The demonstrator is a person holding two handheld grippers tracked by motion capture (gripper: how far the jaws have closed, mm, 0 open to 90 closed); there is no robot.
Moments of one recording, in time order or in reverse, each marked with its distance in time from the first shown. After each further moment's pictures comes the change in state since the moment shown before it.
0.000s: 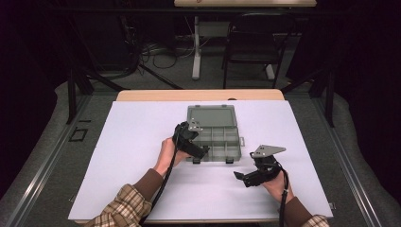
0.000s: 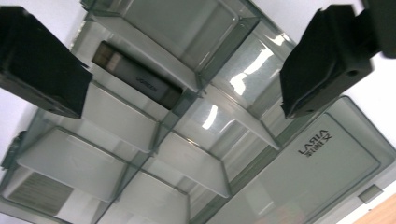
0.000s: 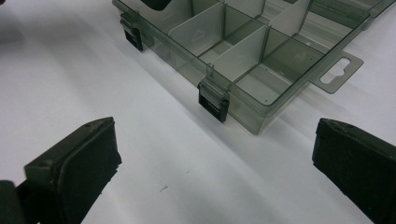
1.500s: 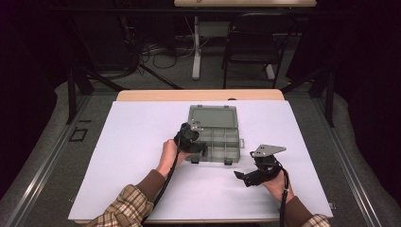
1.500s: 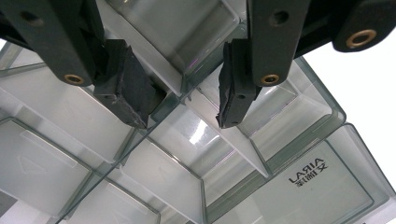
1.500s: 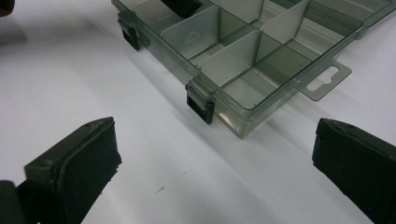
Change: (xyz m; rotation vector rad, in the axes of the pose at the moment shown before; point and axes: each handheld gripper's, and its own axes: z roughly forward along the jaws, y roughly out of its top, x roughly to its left) left arm 0.001 -0.004 0.016 0.041 0.050 -0.063; right arm -0.002 0.001 -0.001 -0.004 -0.002 -0.006
